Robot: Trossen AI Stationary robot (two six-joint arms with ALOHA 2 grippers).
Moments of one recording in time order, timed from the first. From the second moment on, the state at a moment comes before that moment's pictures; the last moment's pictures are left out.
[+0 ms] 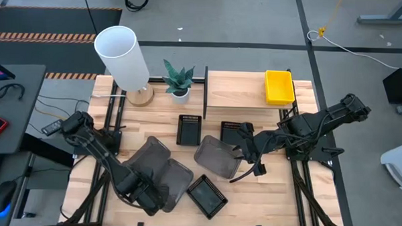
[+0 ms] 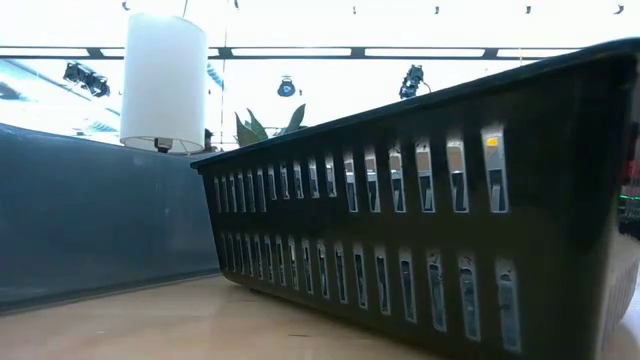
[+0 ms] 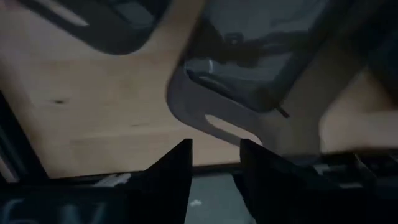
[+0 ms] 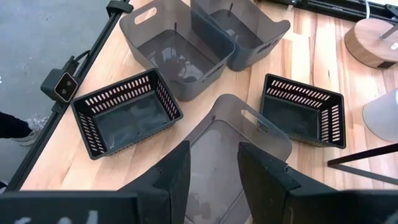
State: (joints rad) left arm -0.74 1.72 1.45 -1.11 0.04 -2.24; right arm 0.40 1.26 1.27 -0.78 0.19 0.06
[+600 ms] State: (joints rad) left arm -0.77 1.78 1.38 -1.11 0.04 -2.37; right arm 0.40 1.26 1.27 -0.77 0.19 0.05
